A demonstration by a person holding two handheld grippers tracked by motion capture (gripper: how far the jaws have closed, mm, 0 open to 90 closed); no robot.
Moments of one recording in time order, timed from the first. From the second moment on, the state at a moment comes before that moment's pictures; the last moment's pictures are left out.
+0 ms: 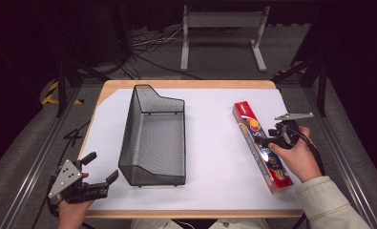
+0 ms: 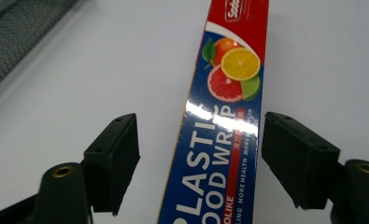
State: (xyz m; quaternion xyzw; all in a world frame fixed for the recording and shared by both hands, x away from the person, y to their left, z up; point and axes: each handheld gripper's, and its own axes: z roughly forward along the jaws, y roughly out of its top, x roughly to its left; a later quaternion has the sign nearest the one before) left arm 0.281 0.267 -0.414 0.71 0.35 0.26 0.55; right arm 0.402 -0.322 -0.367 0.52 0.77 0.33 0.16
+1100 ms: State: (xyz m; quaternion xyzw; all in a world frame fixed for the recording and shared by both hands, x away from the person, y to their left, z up) left arm 0.281 0.267 -0.414 0.71 0.35 0.26 0.55; right arm 0.430 -0.301 -0.407 0.57 0.79 0.19 0.13
